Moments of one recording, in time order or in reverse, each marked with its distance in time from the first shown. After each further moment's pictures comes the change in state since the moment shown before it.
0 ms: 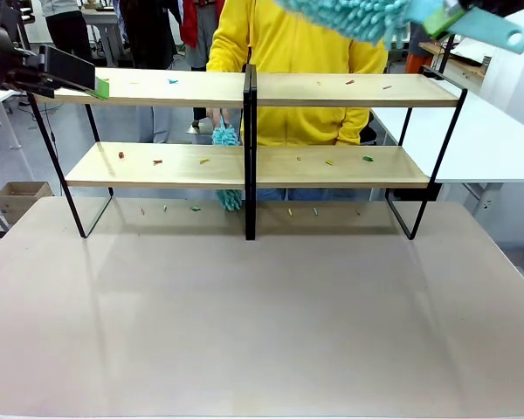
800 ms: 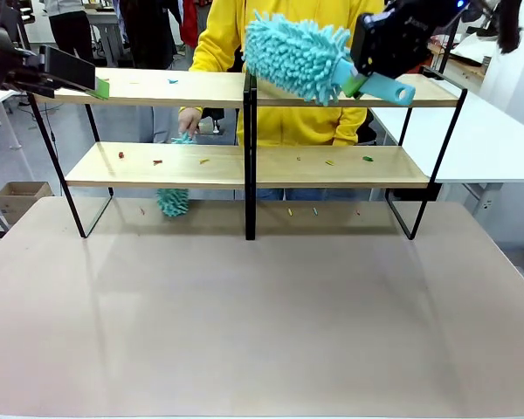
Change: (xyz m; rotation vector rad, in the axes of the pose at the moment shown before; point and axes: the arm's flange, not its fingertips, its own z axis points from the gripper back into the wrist) left arm 0.000 0.000 0.000 0.000 0.000 0.000; right arm 0.051 0.003 -0.144 -0.139 0.119 -0.033
